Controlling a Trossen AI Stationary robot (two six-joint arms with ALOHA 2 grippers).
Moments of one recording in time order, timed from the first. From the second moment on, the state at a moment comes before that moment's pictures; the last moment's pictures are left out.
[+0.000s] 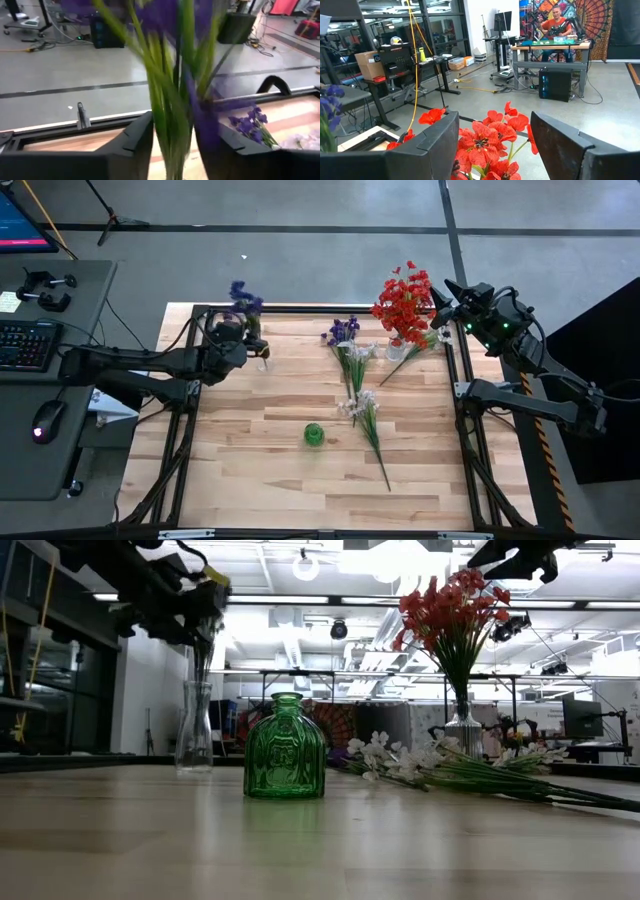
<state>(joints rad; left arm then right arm) 0.10 1.00 0.63 -0.21 -1.05 -0.63 -0.59 0.62 0.82 -0.20 0.38 0.11</state>
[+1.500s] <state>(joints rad) -0.01 0.87 0.88 -0.26 -0.66 -0.52 -0.59 0.61 1.00 -0.48 -0.05 0.33</state>
